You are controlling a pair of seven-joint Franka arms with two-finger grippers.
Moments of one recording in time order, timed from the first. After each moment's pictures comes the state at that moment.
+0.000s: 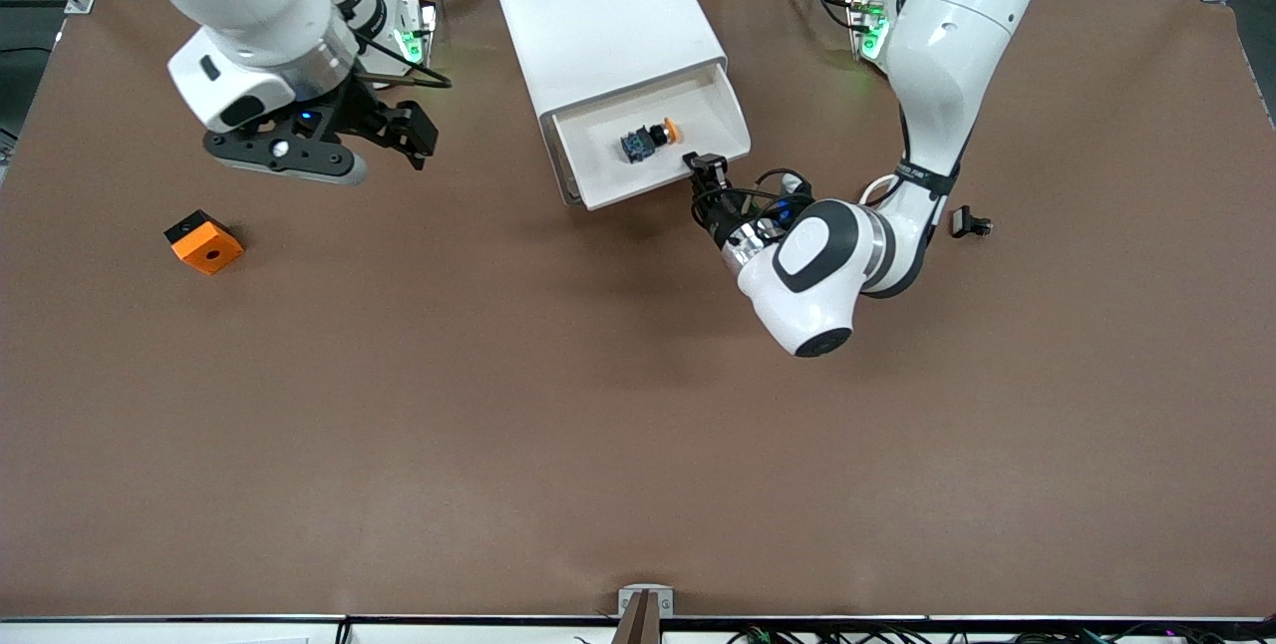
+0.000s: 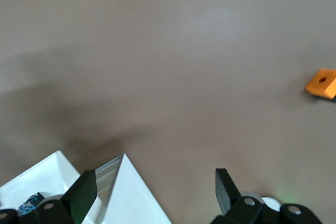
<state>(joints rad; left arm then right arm) -0.44 0.75 -0.04 -1.42 -0.88 1.30 -2.24 0.55 0.11 -0.05 -1.43 0.00 1.45 0.73</state>
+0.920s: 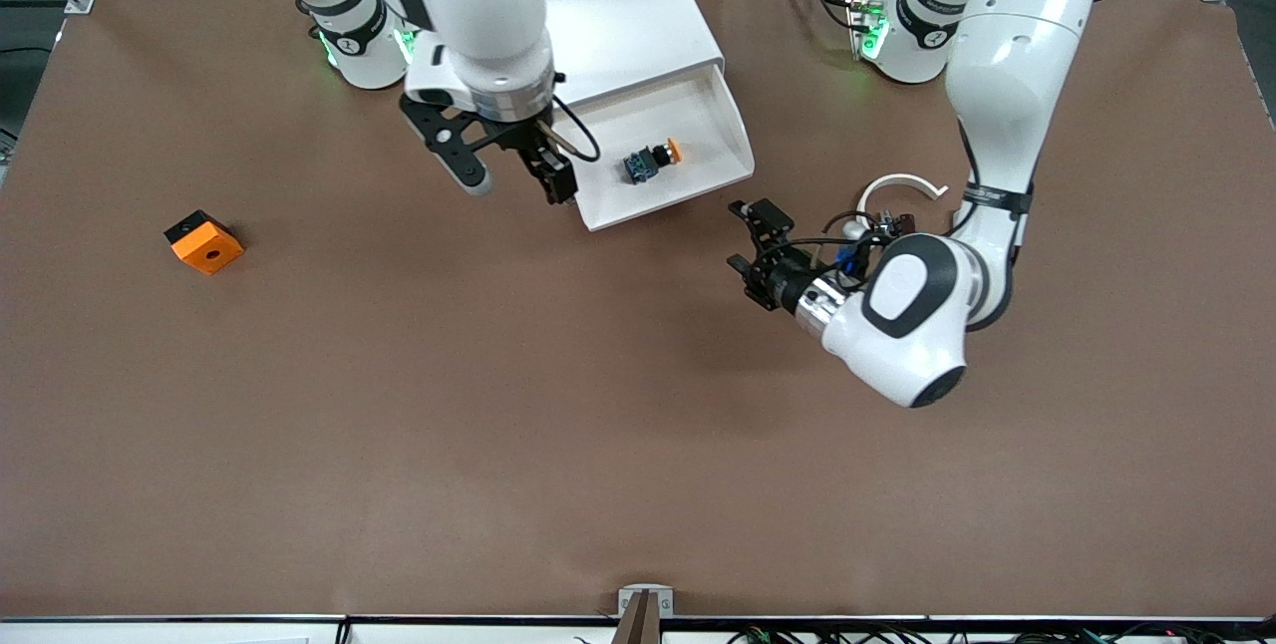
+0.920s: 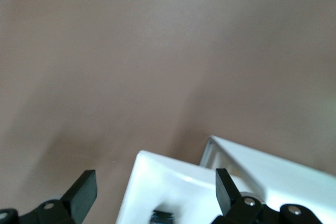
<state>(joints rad) -0.33 0.77 0.03 -1.28 -0.88 1.33 -2.10 0.77 0.28 -0.05 -1.43 0.00 1.67 1.67</state>
